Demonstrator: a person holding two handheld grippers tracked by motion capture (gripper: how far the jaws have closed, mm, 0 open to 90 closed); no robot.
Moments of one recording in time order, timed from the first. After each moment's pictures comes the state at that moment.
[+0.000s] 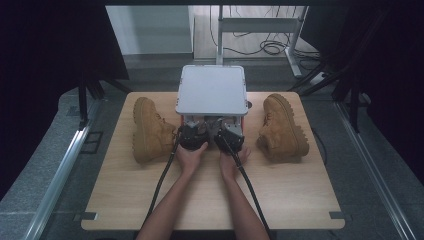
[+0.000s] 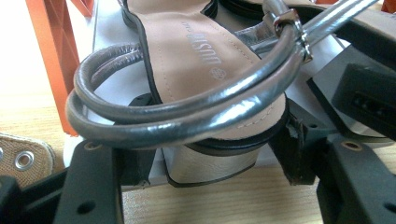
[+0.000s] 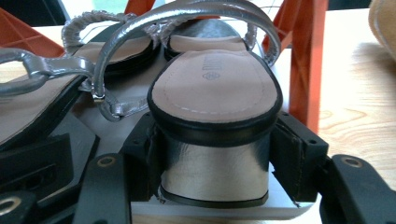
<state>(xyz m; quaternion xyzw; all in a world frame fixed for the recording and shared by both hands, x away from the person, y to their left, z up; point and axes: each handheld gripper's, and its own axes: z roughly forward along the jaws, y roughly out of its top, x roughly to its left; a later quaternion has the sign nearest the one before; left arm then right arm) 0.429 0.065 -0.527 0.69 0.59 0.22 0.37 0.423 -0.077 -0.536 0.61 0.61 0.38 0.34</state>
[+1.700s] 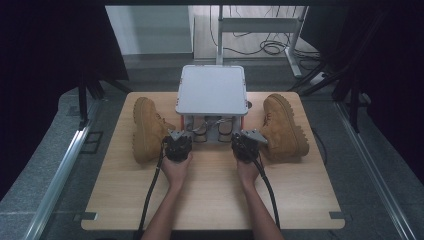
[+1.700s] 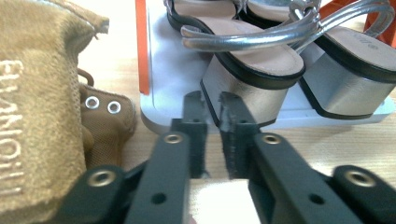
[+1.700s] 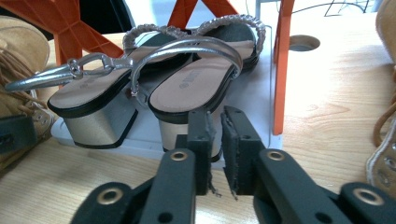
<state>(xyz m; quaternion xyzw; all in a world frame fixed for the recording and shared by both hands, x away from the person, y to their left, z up) 0.382 0.103 -0.522 0.65 0.59 0.25 0.41 0.382 -0.132 -0.511 0.56 0.64 0.45 0.26</state>
